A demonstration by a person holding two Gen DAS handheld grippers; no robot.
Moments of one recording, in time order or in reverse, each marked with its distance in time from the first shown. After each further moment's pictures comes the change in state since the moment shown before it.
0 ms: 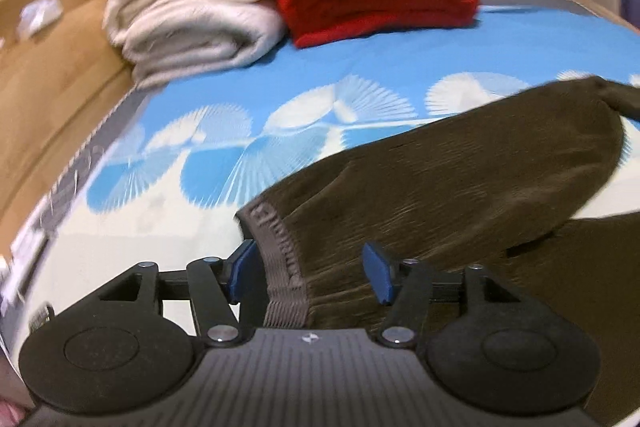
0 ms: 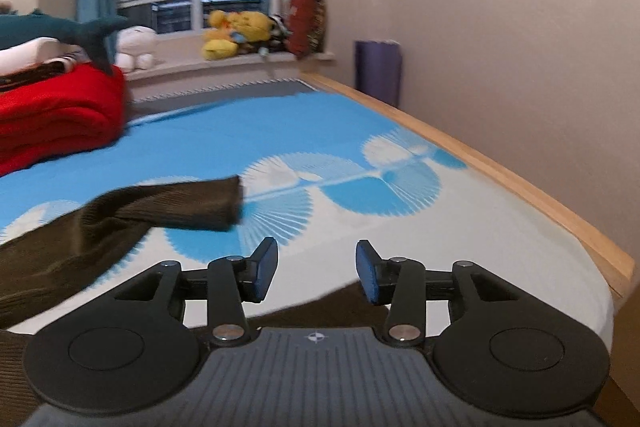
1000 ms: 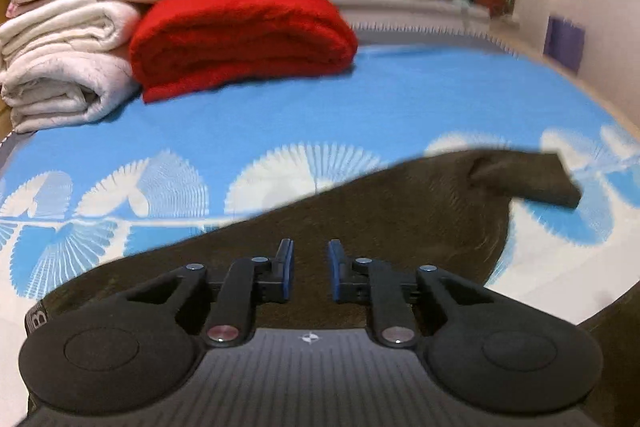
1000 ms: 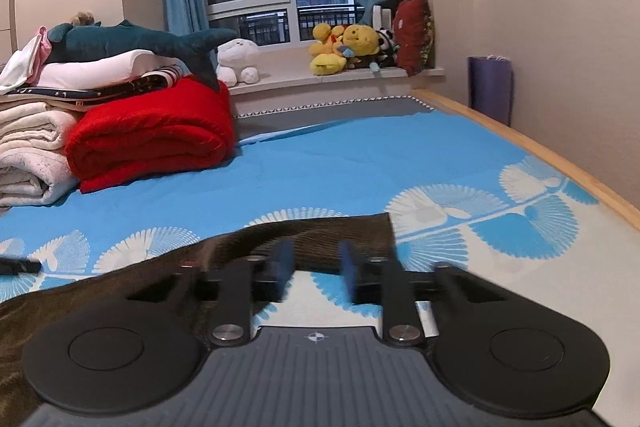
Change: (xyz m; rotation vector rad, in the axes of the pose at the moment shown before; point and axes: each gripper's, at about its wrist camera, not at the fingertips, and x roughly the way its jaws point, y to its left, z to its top) left arm 0.072 -0.214 0.130 -0.038 -0.056 -0.257; right arm 0.022 0.125 0.048 -0.012 -0.017 0.268
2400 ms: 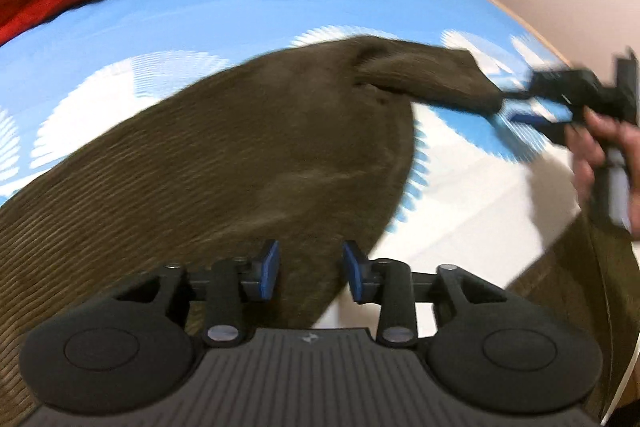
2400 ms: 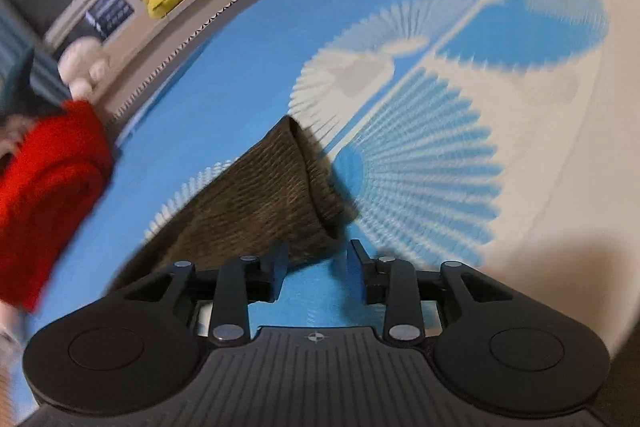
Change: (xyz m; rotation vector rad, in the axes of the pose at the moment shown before) left arm 0.101 -0.066 -0.029 0.149 0.214 -0.401; right arm 0.249 -0.125 -0.050 0.652 0.272 -0.077
